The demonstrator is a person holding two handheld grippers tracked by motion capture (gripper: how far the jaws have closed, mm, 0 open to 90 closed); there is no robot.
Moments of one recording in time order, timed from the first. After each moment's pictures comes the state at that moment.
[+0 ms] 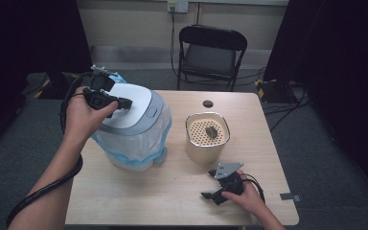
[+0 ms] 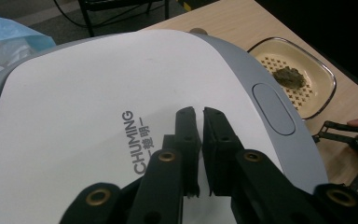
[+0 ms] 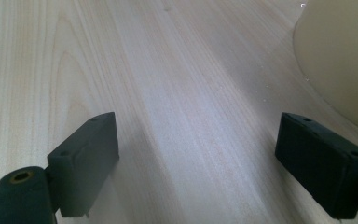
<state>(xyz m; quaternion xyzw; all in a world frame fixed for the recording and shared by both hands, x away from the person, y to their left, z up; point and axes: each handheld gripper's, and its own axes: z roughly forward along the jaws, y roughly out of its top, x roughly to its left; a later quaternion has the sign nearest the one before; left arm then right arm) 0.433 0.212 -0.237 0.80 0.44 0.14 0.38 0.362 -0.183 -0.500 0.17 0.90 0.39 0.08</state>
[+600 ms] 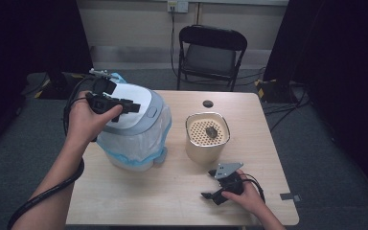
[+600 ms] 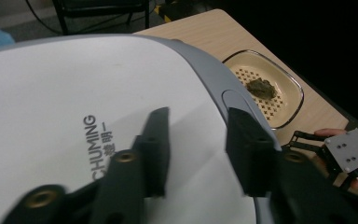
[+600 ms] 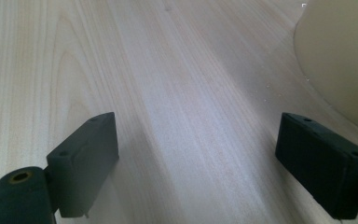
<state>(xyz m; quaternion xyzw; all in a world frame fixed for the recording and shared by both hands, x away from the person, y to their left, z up) 0.426 0.204 -0.244 0.80 0.42 0.11 0.42 0.363 -0.183 -0.500 0.17 0.90 0.39 0.07</state>
